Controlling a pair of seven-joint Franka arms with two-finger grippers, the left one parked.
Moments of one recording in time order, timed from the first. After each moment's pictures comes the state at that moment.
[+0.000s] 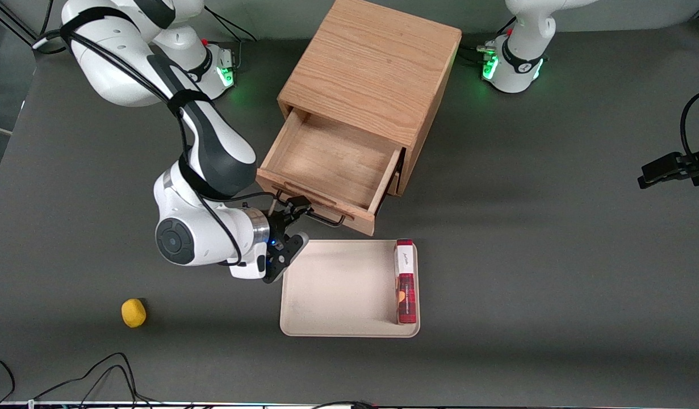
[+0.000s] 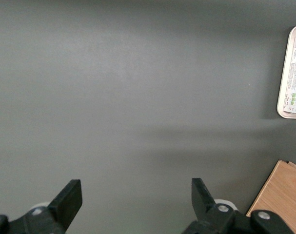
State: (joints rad) arm 0.19 0.76 0.34 -1.12 0.24 1.70 -0.32
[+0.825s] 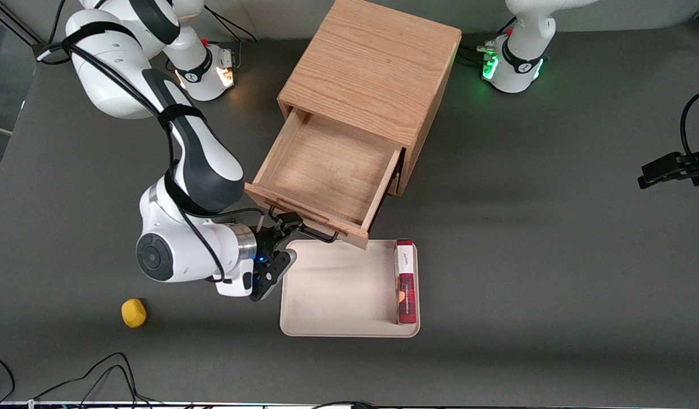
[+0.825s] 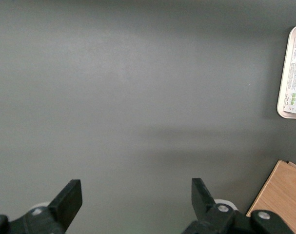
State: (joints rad) arm 0.19 0.83 0.31 -0.99 0.24 1.68 -0.37
